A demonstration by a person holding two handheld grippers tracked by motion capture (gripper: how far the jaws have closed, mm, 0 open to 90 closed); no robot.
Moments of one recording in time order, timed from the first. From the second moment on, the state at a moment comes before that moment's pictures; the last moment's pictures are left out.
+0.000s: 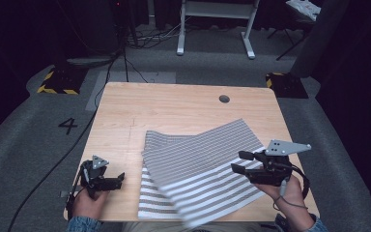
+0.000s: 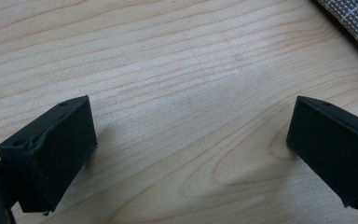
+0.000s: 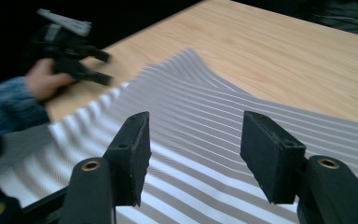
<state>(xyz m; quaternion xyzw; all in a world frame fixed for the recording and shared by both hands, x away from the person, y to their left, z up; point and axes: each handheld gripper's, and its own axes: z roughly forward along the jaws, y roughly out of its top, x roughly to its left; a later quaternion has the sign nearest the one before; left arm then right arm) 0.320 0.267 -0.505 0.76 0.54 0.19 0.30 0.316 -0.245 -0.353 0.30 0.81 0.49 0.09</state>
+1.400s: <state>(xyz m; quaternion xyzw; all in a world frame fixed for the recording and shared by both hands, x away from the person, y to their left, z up) 0.320 0.267 -0.505 0.76 0.54 0.19 0.30 0.339 -0.366 -0.487 0.55 0.77 0.26 0.18</state>
